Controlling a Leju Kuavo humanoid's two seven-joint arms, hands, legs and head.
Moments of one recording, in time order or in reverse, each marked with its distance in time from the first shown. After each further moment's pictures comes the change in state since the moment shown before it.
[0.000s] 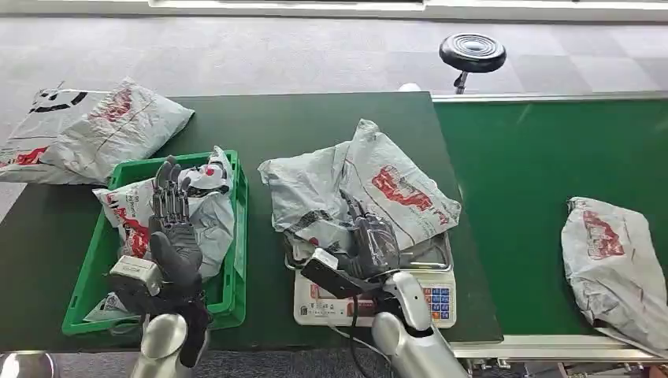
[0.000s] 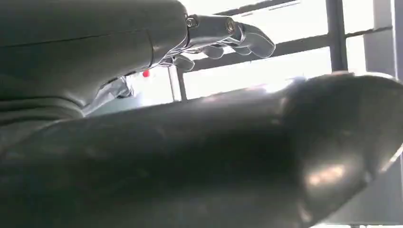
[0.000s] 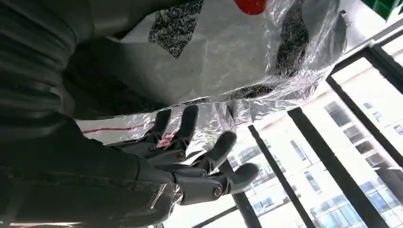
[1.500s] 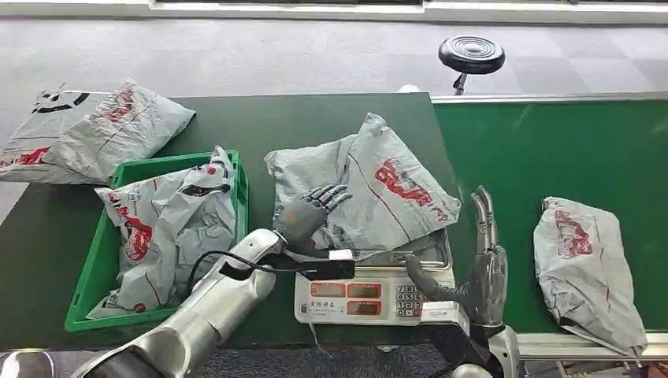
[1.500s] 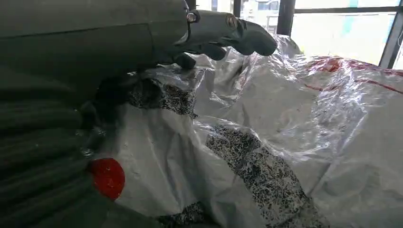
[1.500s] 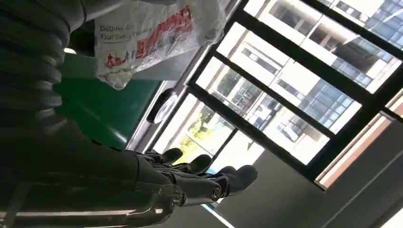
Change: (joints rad) left arm -0.590 0.009 -0.382 0.986 -0.965 -0.059 0.300; right arm 0.377 -0.113 -0.220 -0.664 -0.197 -0.052 -0.195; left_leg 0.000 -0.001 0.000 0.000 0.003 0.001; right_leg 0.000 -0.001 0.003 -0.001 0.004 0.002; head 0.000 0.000
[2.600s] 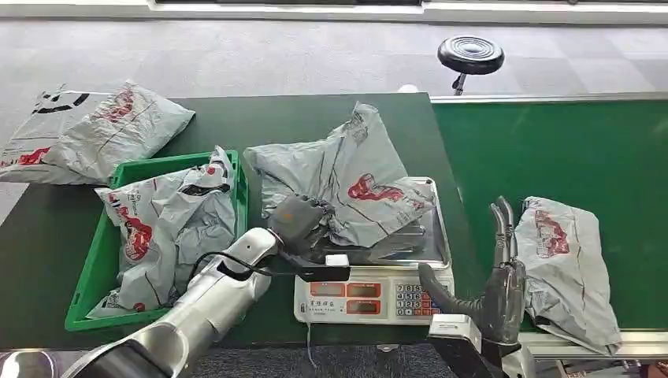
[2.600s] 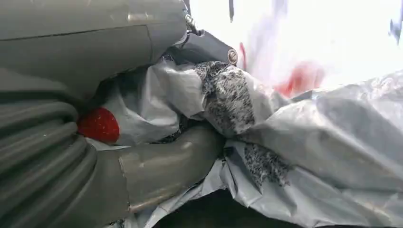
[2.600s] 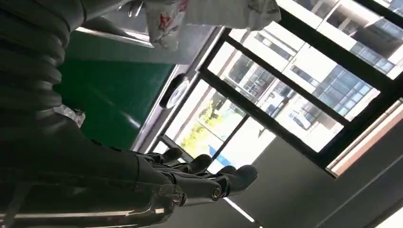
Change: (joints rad) left arm 0.011 0.029 -0.015 -0.048 -0.167 0.253 0.033; right arm 0.106 0.045 -0.057 -0.118 0.081 0.018 0.026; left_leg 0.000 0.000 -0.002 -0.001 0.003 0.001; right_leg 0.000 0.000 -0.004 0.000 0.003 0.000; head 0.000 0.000
